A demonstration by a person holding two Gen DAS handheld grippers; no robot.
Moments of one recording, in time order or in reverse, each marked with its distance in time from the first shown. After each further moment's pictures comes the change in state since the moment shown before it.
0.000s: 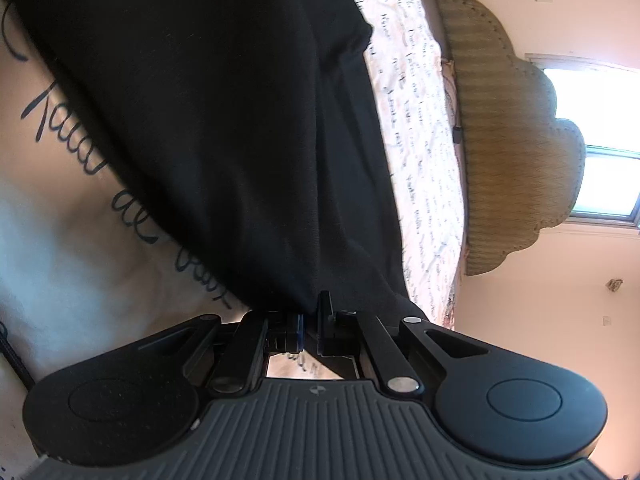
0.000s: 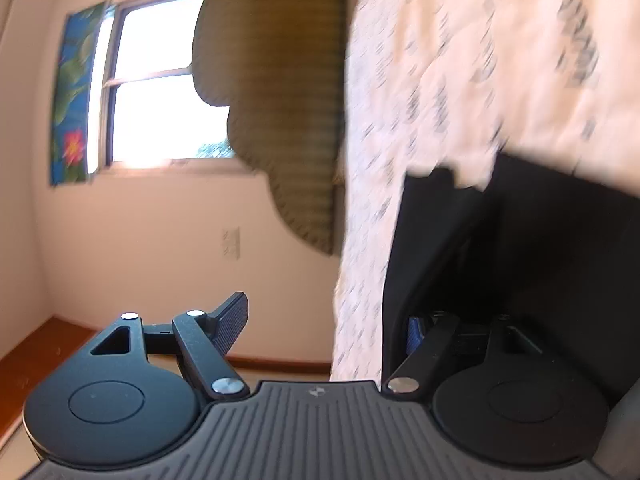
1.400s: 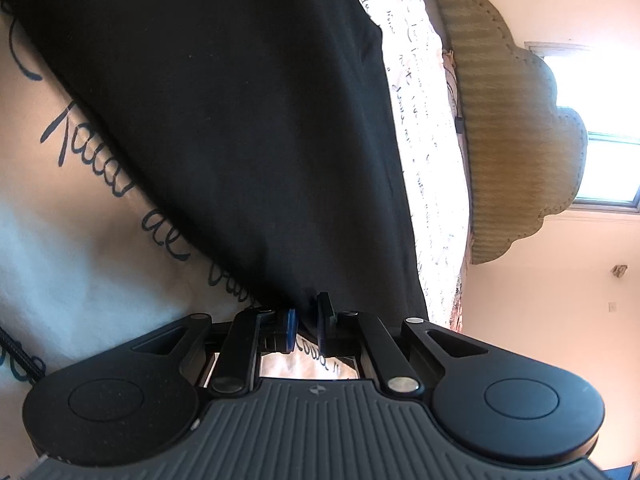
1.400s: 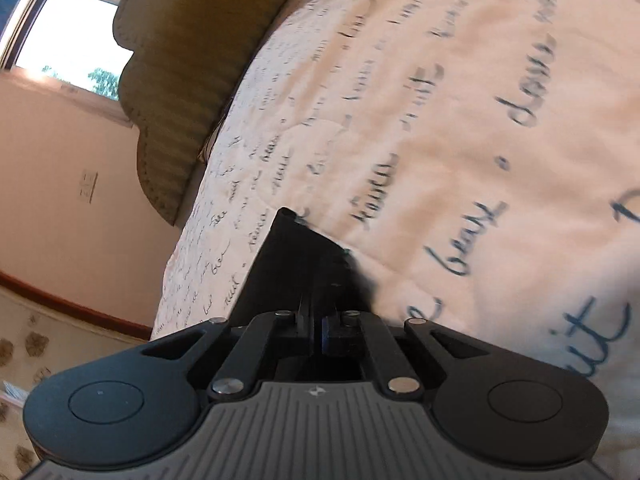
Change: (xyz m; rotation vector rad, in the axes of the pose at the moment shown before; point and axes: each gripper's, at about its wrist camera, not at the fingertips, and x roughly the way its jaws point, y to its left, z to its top) left arm 0.016 0.005 0.015 0.047 0.028 0.011; right arm -0.078 -0.003 0.015 -0.251 0.025 -0.411
